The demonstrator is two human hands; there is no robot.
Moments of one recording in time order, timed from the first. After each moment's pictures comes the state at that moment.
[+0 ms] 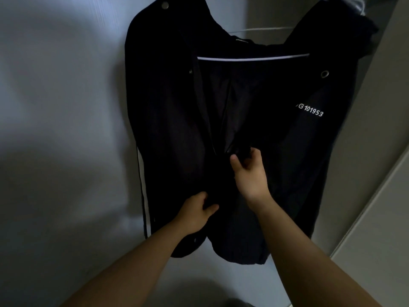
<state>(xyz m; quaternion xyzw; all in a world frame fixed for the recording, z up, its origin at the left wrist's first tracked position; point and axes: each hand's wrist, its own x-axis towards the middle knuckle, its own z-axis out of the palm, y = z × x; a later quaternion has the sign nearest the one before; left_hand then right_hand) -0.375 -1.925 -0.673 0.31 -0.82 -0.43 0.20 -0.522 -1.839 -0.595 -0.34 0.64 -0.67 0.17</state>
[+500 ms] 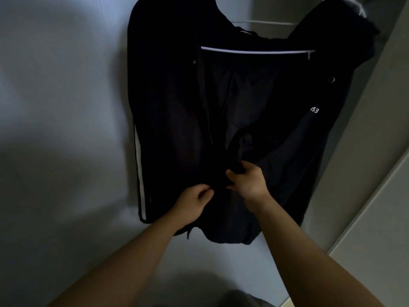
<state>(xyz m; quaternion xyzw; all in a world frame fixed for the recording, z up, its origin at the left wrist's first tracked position) -0.355 -1.927 -0.662 0.30 -0.77 -0.51 0.23 -0.510 -1.841 -0.615 -0.30 0.64 -0.65 0.29</state>
